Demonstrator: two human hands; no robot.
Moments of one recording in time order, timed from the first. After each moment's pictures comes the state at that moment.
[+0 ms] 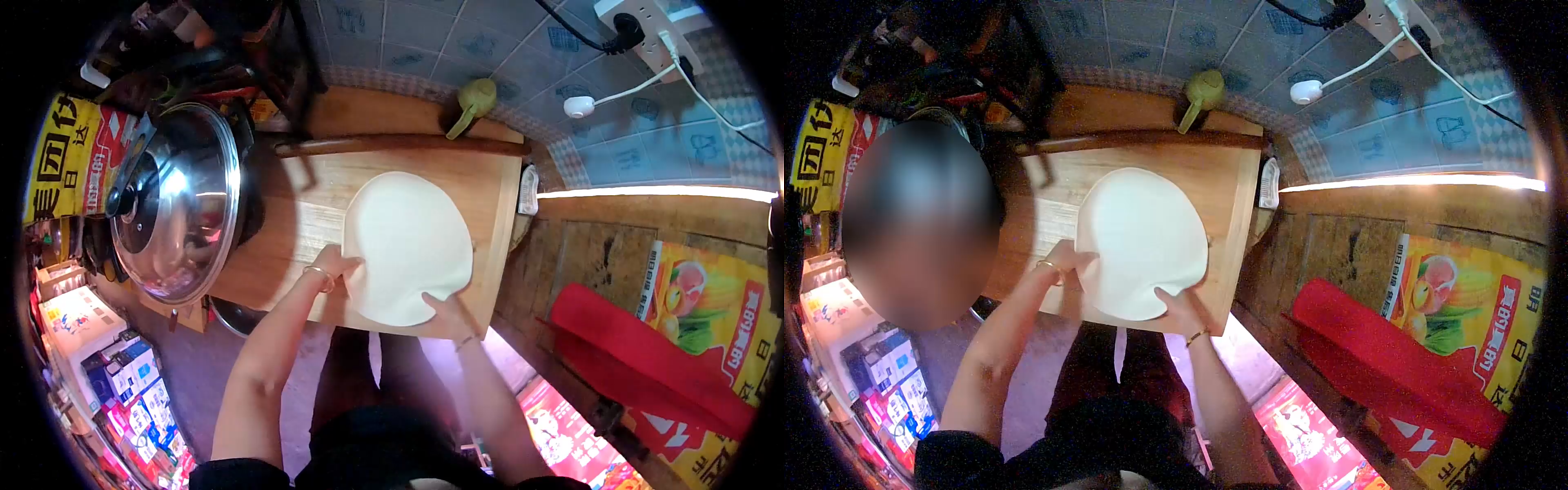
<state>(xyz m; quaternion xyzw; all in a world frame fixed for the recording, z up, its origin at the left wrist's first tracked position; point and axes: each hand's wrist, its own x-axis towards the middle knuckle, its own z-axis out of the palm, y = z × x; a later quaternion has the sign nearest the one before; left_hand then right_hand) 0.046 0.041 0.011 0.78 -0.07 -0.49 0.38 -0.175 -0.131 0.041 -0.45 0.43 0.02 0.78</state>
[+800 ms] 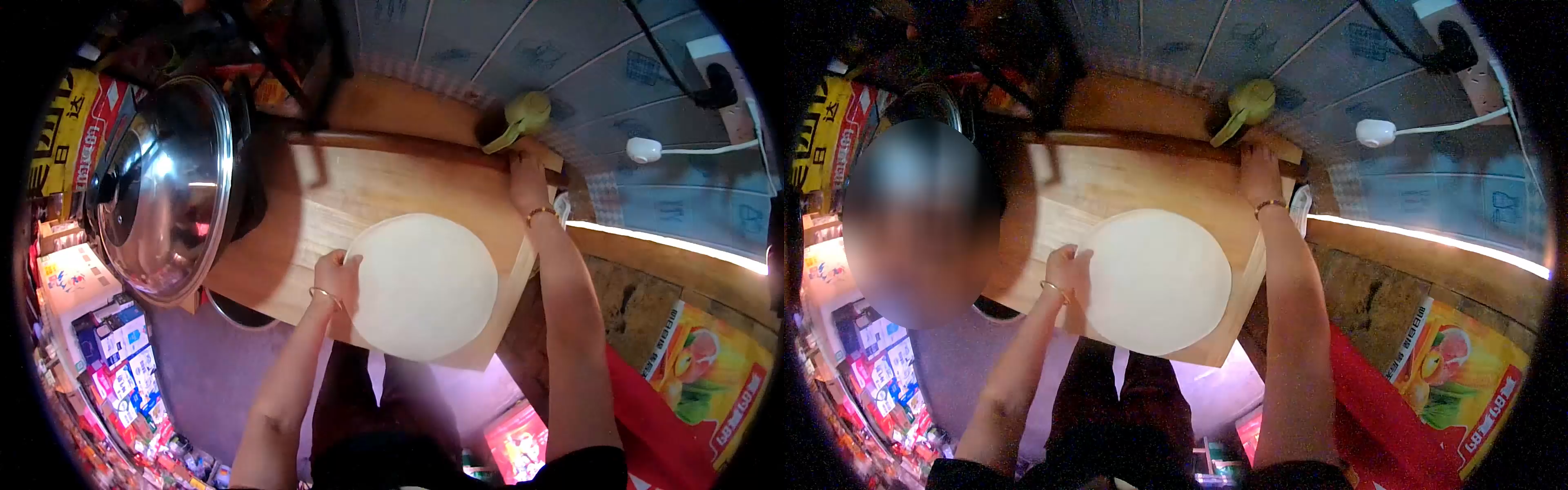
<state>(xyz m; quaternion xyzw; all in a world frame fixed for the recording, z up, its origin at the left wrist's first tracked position) 0.019 0.028 0.003 0.80 0.13 -0.39 0.44 0.021 -0.380 -0.008 -0.99 0.08 0.04 -0.07</state>
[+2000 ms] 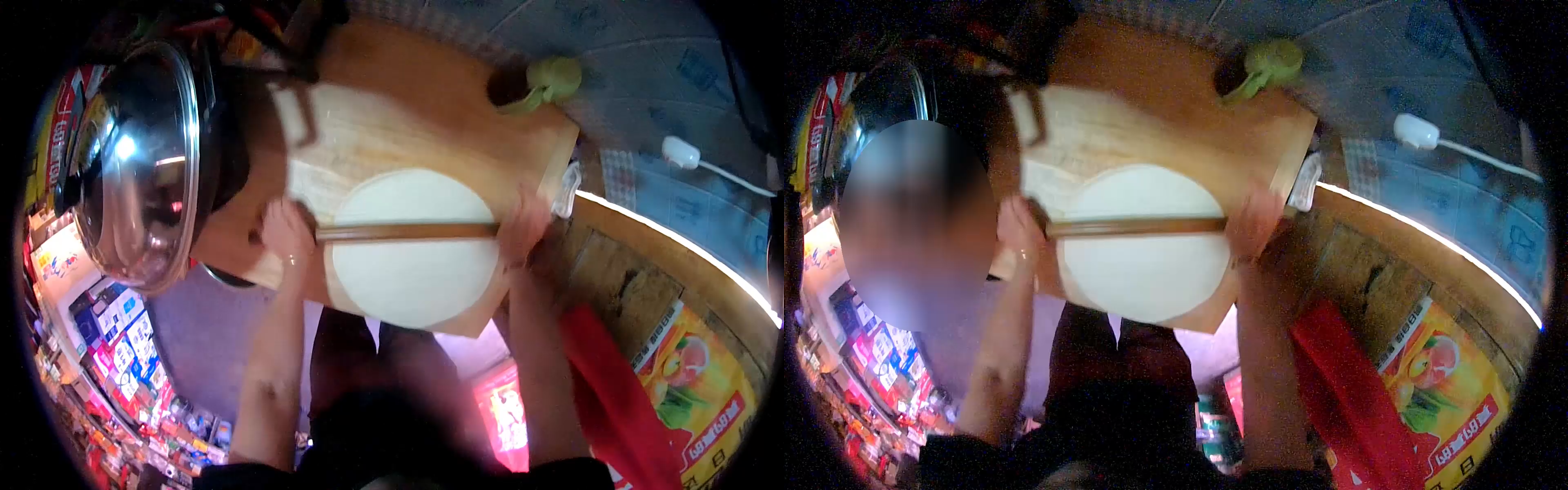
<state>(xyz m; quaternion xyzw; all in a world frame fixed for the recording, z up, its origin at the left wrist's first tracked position) 0.047 0.061 -0.008 0.98 0.05 -0.01 0.21 -0.094 -0.290 -0.017 -0.96 0.17 -0.22 0.03</state>
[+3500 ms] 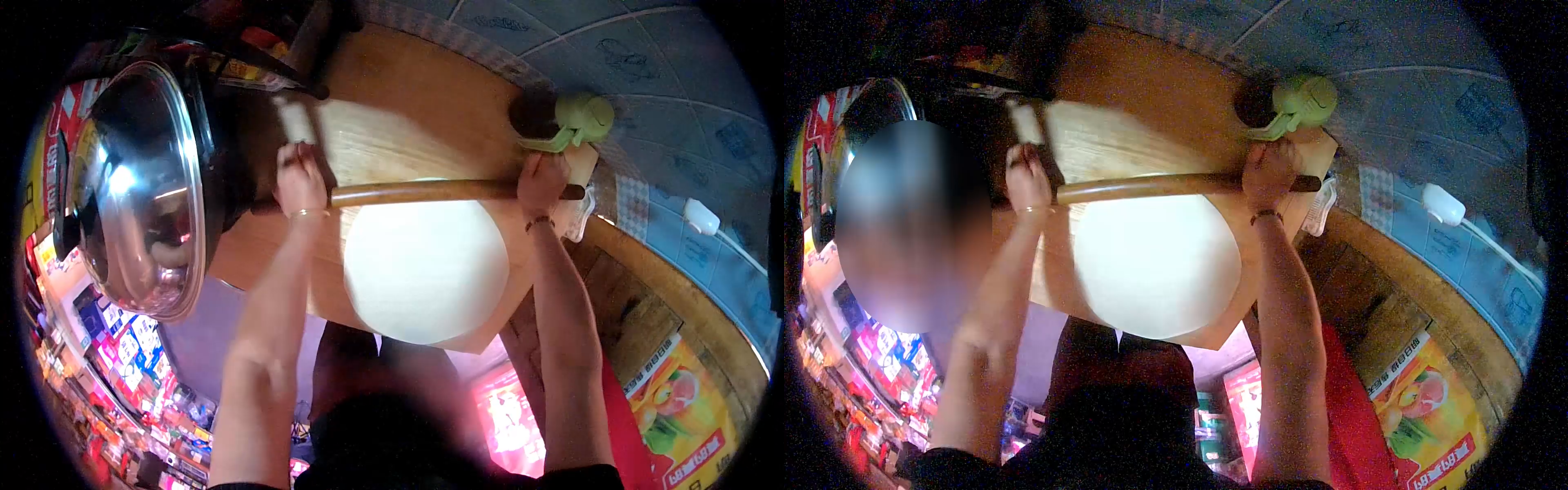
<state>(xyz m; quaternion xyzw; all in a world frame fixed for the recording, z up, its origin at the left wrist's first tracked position) 0.154 0.013 -0.020 0.96 0.00 0.01 0.26 0.032 -0.331 -0.025 -0.90 0.39 0.14 0.10</state>
